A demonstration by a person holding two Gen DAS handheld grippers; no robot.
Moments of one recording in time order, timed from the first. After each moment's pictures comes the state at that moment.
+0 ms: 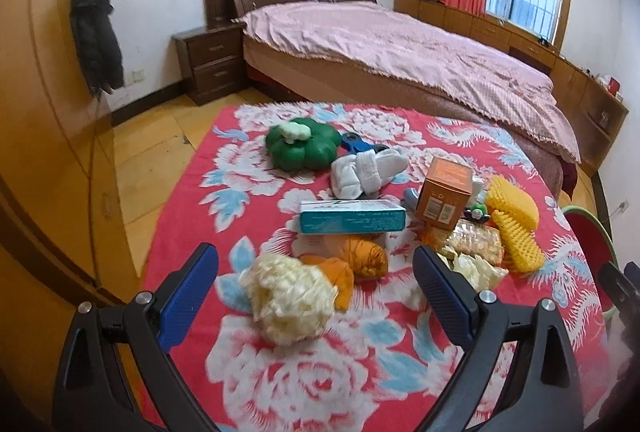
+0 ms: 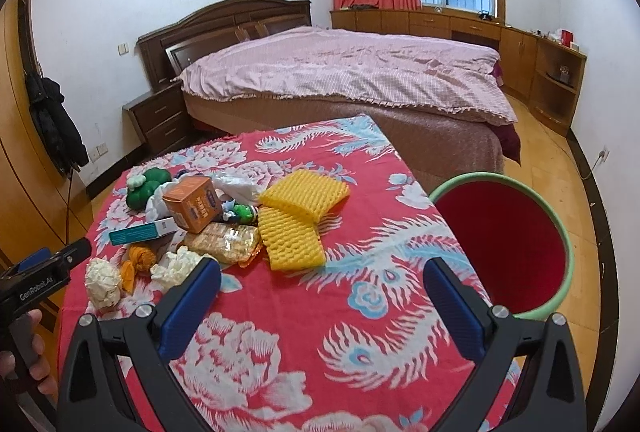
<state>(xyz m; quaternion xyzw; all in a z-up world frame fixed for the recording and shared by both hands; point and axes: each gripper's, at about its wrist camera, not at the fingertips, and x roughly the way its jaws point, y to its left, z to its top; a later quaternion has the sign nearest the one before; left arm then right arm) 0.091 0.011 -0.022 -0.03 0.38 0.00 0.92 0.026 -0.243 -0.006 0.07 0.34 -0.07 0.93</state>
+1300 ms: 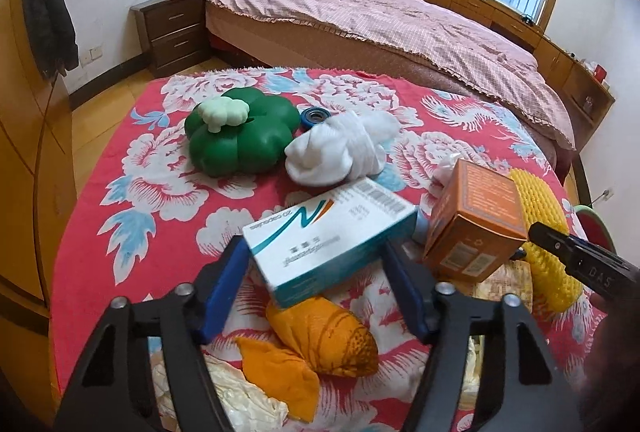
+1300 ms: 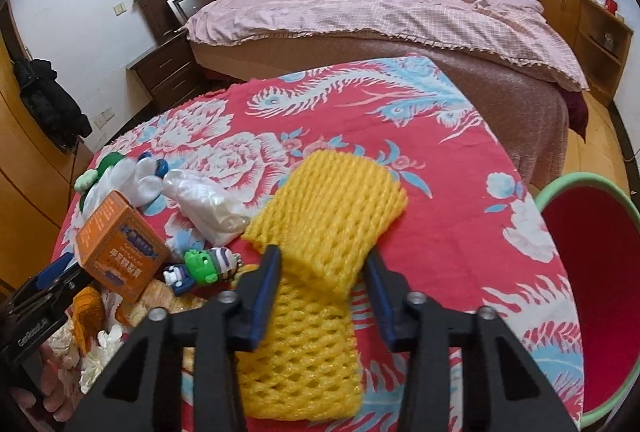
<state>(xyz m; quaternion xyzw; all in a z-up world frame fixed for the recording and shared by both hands) 0.184 -0.011 -0.077 -0.04 0.43 -0.06 0.90 0.171 -0.256 -0.078 0.10 0.45 0.00 0.89</state>
